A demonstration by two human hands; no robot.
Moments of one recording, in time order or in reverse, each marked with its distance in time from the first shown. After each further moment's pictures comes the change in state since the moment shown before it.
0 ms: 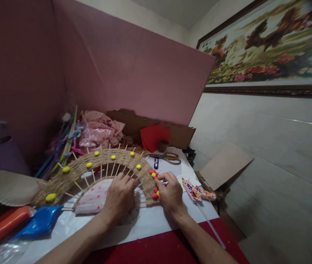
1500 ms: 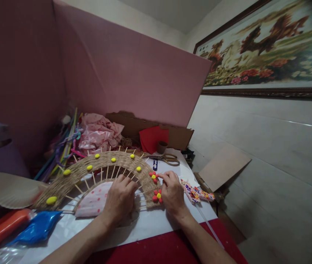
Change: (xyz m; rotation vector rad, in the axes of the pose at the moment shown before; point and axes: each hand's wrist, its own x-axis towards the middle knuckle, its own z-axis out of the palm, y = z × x) left_hand 0.000 0.002 -0.002 -0.058 0.034 0.044; right_hand 0.003 0.007 -0.010 -0.140 -0.005 -0.172
